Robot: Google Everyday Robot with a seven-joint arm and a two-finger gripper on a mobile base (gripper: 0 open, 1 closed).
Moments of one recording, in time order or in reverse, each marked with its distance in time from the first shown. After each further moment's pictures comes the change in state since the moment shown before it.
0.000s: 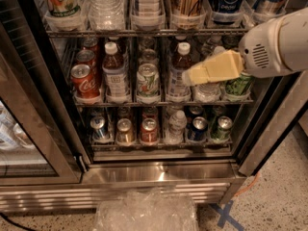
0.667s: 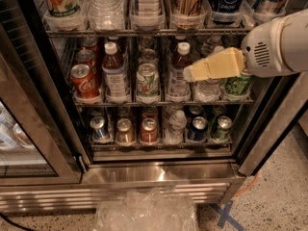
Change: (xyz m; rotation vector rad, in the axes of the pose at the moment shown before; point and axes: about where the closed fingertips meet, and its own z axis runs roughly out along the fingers) arm -0.002 -0.003 -0.001 0.029 -0.012 0.060
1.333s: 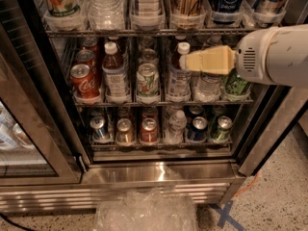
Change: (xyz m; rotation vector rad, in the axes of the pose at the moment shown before) arm -0.008 -0.014 0.006 0.147 -0.156 0.152
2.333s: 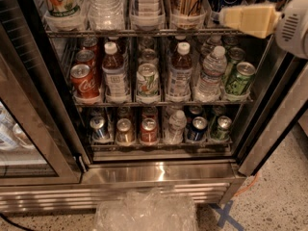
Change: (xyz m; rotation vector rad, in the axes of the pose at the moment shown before) arm -0.072 -0.072 -0.045 0.264 -0.297 0.010
